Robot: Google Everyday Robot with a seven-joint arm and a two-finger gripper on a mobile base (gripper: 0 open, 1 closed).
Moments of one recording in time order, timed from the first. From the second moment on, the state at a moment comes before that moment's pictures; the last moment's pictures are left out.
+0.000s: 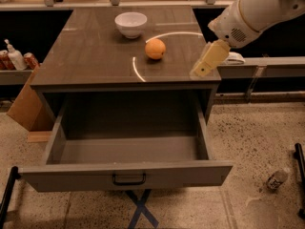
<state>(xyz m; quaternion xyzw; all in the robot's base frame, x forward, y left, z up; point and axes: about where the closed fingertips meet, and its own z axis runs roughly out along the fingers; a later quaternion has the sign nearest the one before) 0.604 -0.144 0.937 -0.54 0.77 0.08 0.32</state>
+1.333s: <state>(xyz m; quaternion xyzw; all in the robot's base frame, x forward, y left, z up) 0.671 -0.101 0.917 -0.51 0.76 0.15 0.37</state>
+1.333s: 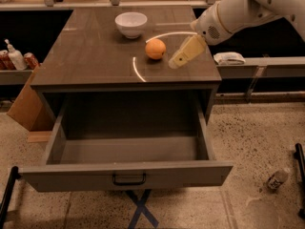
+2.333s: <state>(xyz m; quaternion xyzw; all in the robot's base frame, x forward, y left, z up) 0.757 -0.077 0.885 -0.48 0.75 0.18 0.43</state>
